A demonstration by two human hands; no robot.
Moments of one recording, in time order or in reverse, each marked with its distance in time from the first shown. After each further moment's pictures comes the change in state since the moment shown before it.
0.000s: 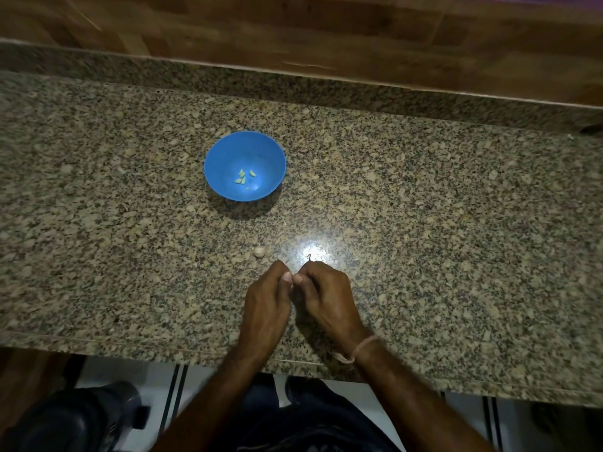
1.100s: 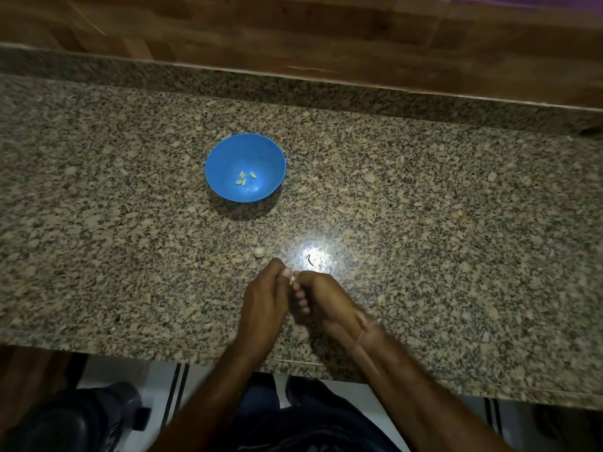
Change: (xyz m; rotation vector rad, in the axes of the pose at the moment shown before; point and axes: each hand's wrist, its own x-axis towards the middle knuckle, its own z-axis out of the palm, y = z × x) left_hand 0.001 0.000 -0.002 -0.027 -0.013 -0.088; right_hand 0.010 -0.008 0.004 0.422 -0.285 0.589
